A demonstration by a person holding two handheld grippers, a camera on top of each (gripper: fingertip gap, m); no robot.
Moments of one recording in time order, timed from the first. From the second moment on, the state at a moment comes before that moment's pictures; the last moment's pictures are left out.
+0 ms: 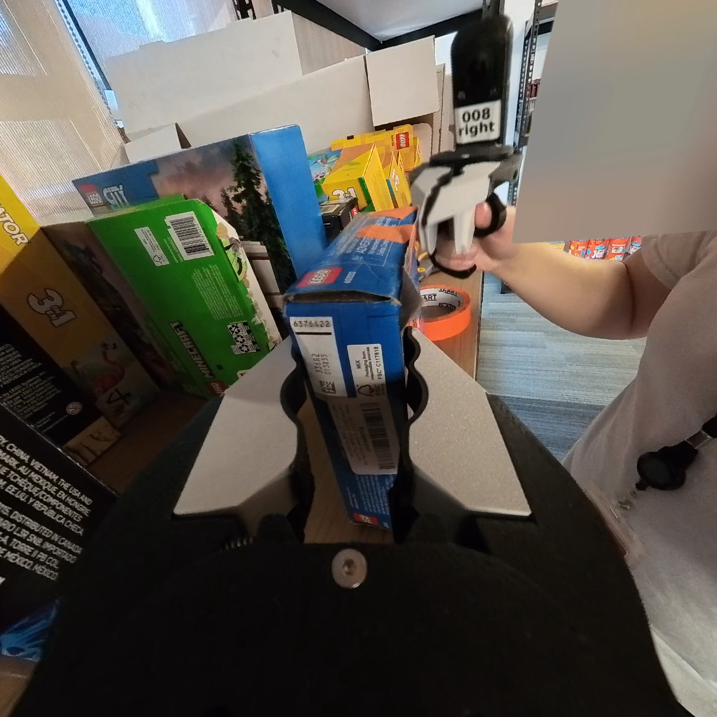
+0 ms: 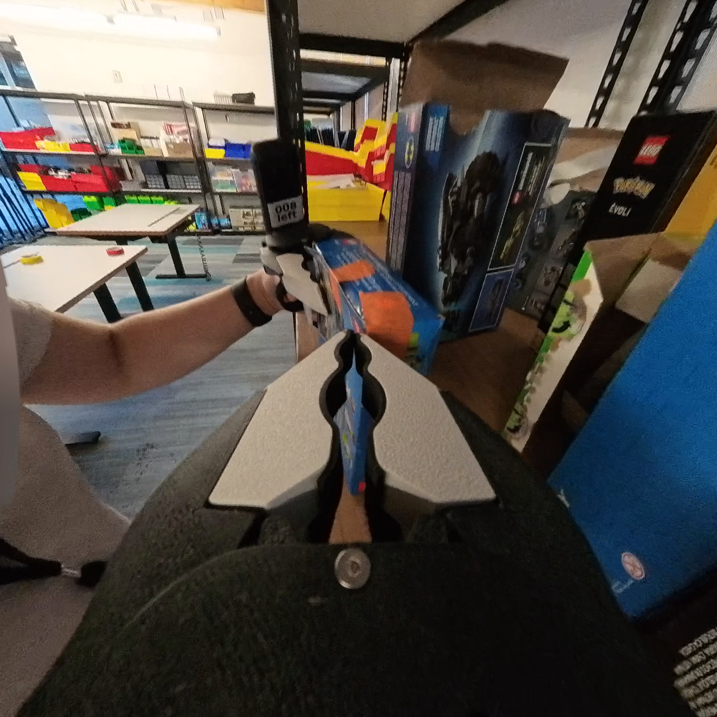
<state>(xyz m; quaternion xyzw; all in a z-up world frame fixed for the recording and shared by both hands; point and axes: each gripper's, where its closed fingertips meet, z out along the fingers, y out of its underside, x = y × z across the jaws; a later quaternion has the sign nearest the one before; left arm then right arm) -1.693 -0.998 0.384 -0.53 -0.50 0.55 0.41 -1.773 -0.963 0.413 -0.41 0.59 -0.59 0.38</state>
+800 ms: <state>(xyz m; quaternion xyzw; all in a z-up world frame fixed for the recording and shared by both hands) -1.689 -1.000 0.384 -0.52 -0.51 0.55 0.42 -1.765 -0.976 0.386 -0.40 0.62 -0.52 0.43</state>
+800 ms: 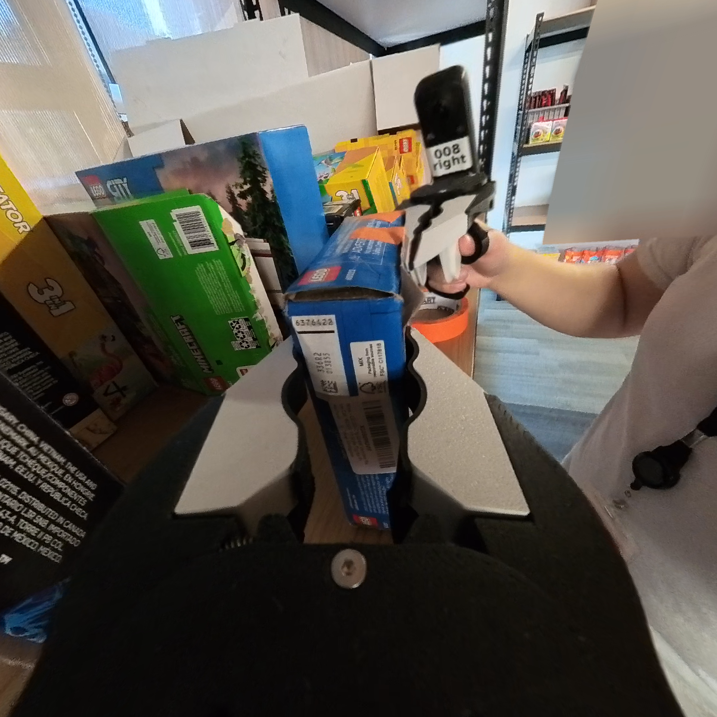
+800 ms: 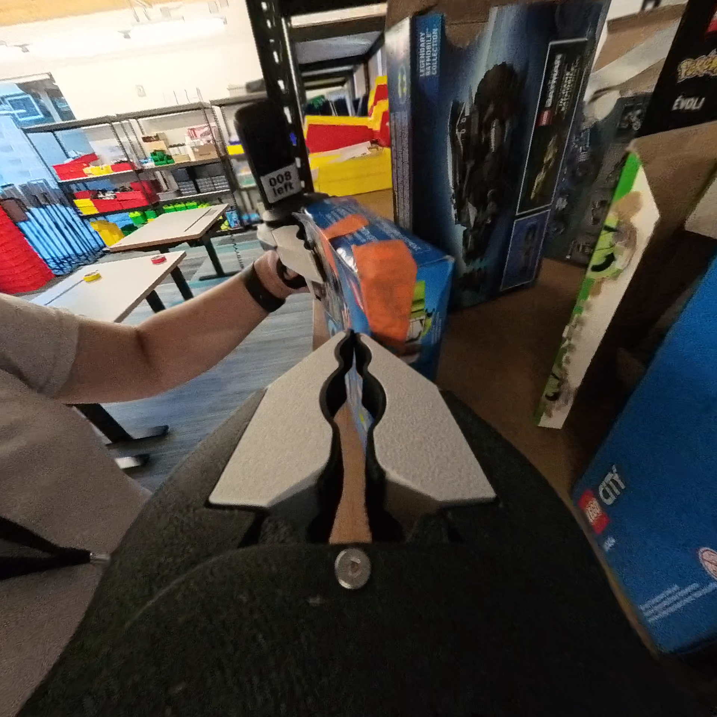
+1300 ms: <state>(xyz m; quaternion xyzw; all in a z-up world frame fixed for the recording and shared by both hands) -1.685 -0.988 0.384 -0.55 -0.49 0.52 0.43 -1.768 -0.934 0.369 -0.57 0.58 -0.41 0.42</state>
